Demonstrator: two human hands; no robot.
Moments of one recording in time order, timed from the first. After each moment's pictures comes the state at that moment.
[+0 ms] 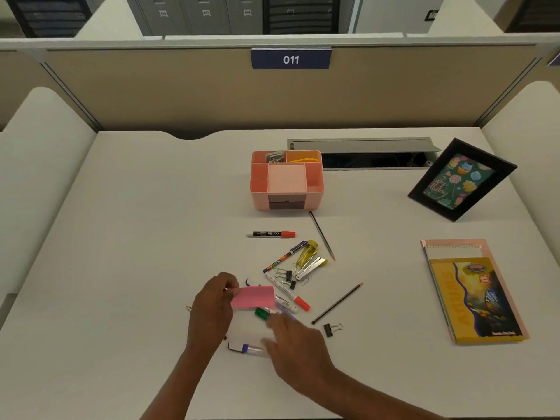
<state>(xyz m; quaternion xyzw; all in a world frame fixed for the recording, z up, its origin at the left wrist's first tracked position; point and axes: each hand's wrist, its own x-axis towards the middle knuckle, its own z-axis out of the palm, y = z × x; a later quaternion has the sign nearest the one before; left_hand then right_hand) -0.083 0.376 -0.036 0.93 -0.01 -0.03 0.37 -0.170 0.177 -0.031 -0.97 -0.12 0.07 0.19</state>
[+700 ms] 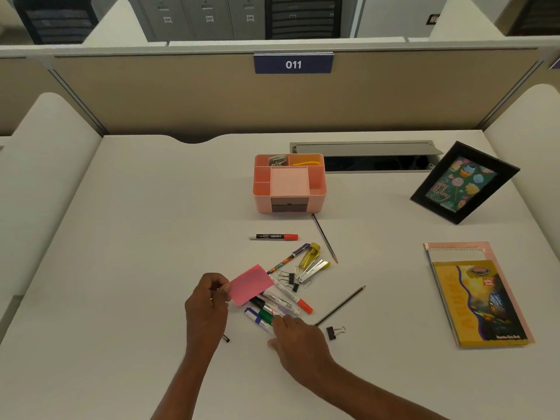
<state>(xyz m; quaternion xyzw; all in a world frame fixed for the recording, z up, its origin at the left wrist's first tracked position) -0.087 0.373 -0.021 0.85 0.14 -0.01 0.50 -0.160 0.178 -0.063 -0.98 -0.14 0.10 0.08</state>
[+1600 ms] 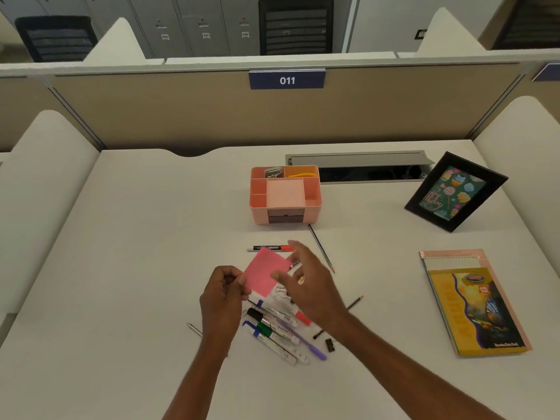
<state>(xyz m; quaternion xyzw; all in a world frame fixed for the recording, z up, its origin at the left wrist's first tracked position) -0.063 0.331 0.013 0.78 0.15 -0.01 0.61 -0.063 0.137 0.027 -0.87 0.05 0.03 0.49</state>
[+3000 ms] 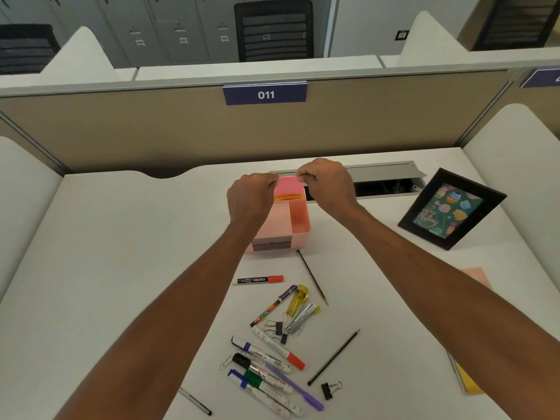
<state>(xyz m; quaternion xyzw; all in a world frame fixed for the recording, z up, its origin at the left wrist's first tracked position) 0.200 0.206 0.066 0.96 -0.12 0.15 0.20 0.181 0.023 0.071 -0.95 0.01 -0.16 0.25</state>
